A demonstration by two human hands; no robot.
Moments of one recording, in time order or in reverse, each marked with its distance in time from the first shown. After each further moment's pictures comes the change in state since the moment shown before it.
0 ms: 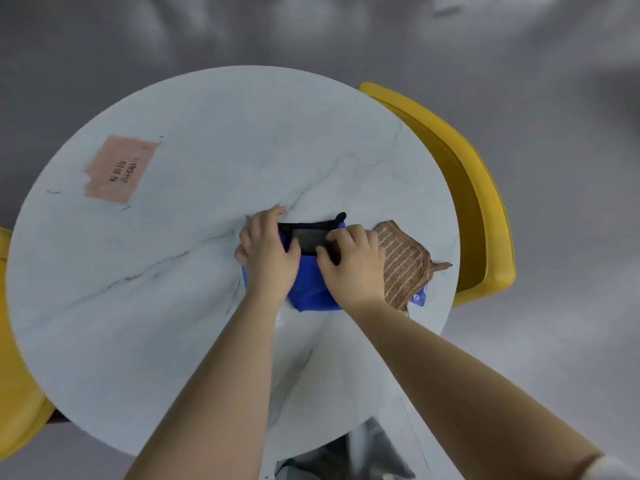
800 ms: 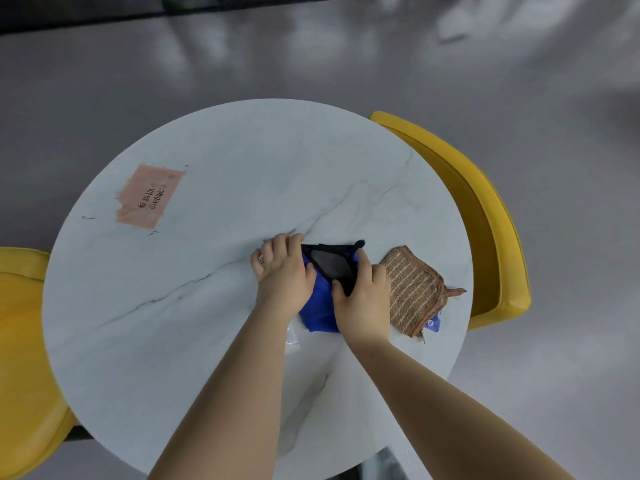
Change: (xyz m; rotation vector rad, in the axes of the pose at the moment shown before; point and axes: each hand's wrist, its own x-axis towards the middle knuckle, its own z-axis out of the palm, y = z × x) left_hand 0.014 -0.006 -0.007 0.480 -0.036 0.239; right_hand -0.015 -0.014 0.012 0.059 0.062 0.190
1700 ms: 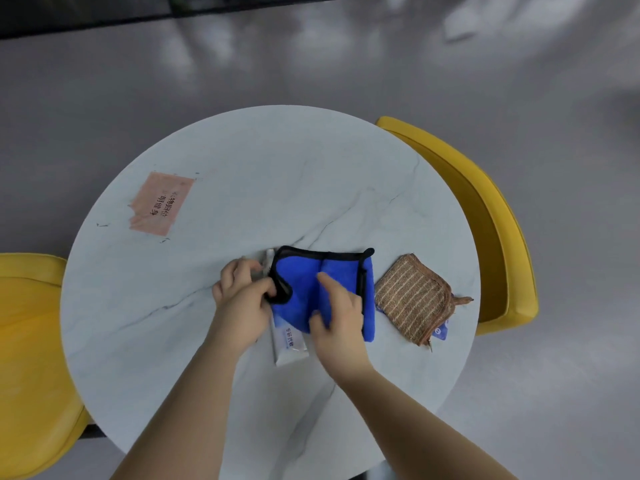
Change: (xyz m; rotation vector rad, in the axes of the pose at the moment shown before) left_hand -0.029 -0.076 -0.035 -0.086 -0.071 0.037; right_hand -0.041 -0.033 0.001 0.400 -0.333 -0.025
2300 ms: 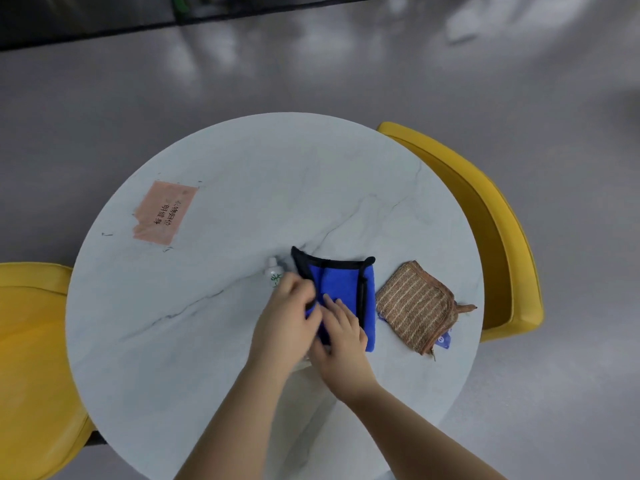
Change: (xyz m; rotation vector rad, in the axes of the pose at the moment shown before) left_hand -0.012 0.078 -0.014 -0.287 -0.002 0.006; right_hand -0.007 0.016 -0.001 -0.244 -0.158 -0.043
